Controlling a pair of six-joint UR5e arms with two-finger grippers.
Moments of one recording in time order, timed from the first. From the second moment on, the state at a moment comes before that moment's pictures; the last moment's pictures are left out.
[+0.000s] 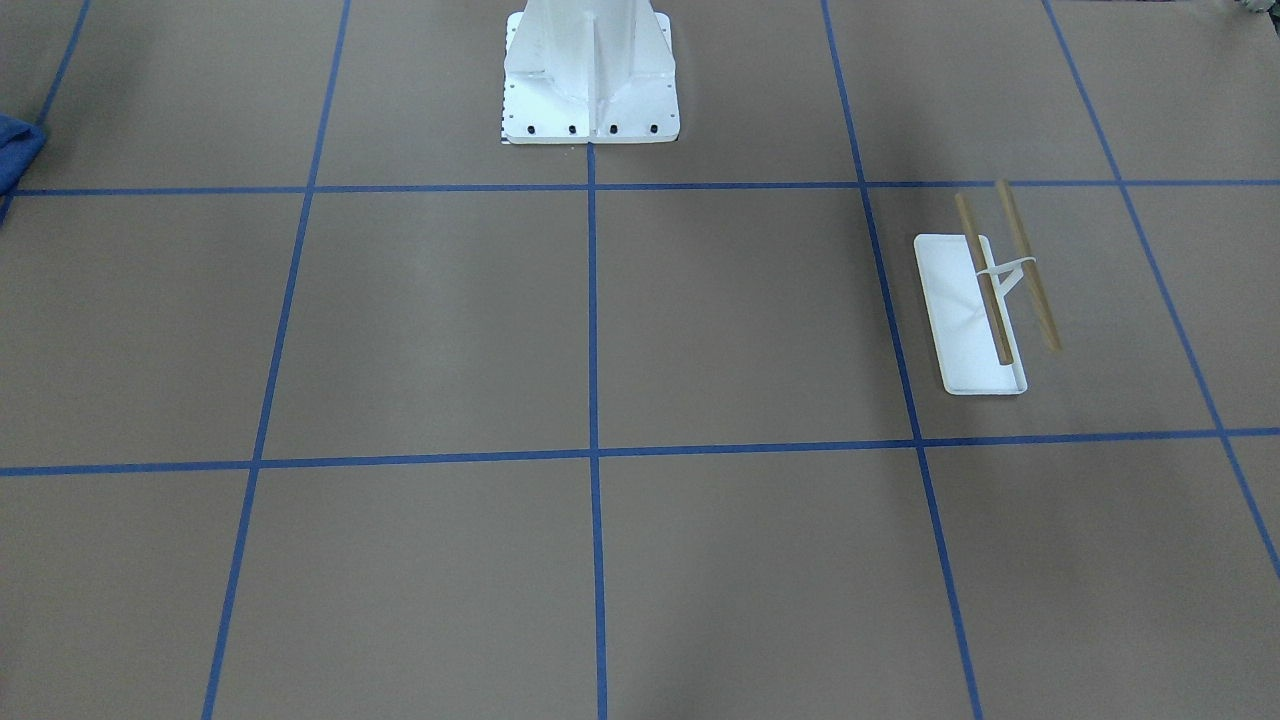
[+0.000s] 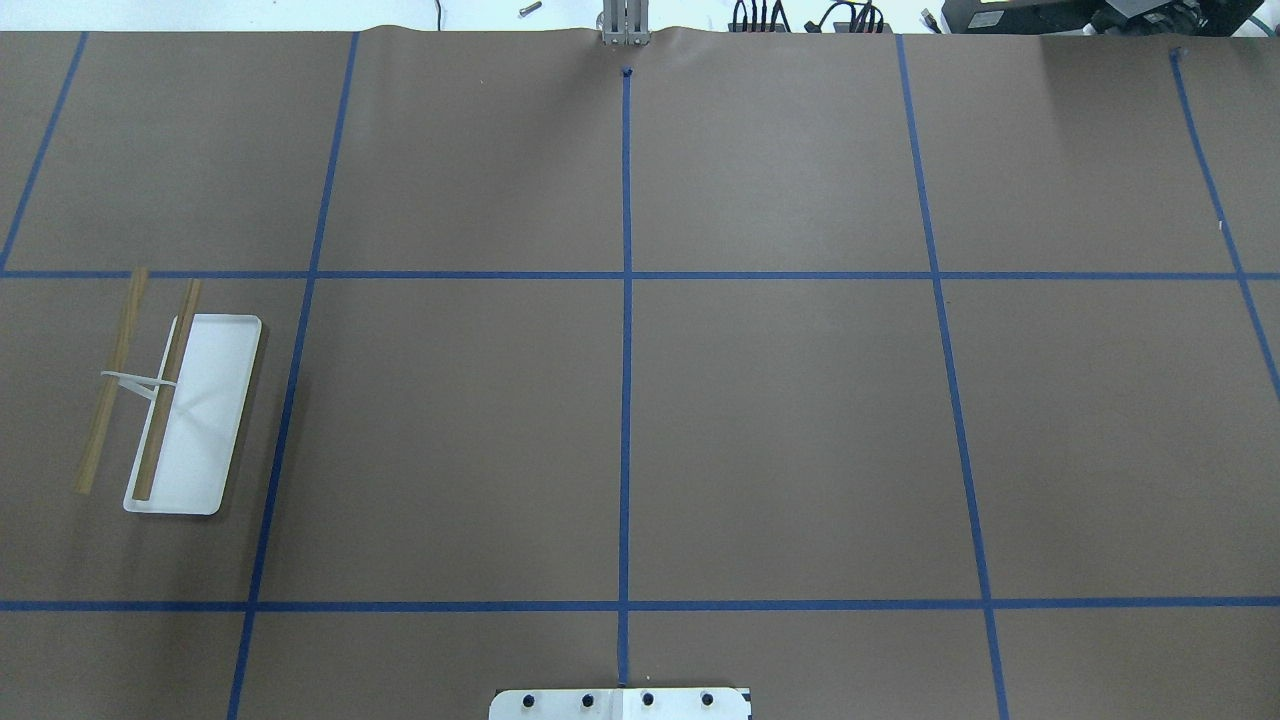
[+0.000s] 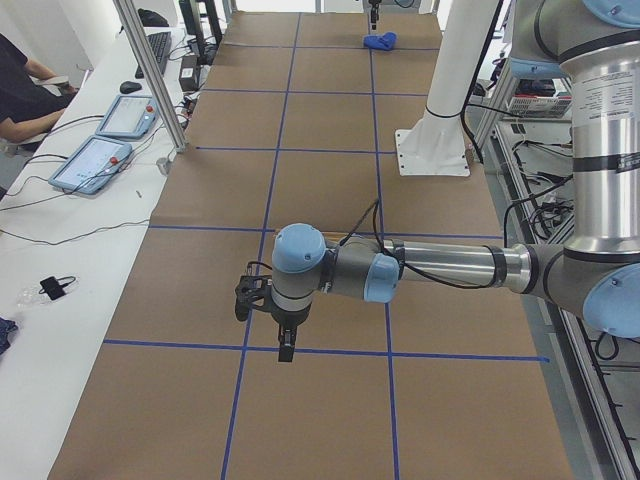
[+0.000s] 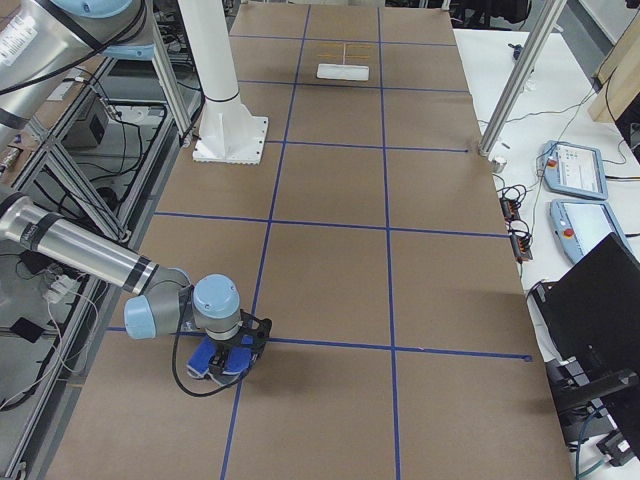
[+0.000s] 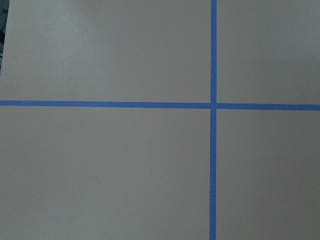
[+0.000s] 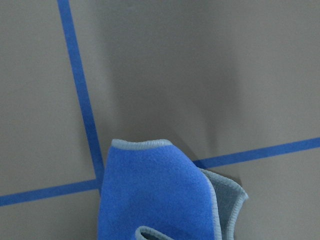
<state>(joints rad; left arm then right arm) -1.60 -1.43 -1.76 -1.71 -2.27 -0.12 1.27 -2.26 1.72 -0.88 2.32 0.52</state>
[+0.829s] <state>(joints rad) -1.60 -1.43 -1.76 -1.71 -2.27 -0.16 1.05 -2.23 1.69 -0.83 2.33 0.64</state>
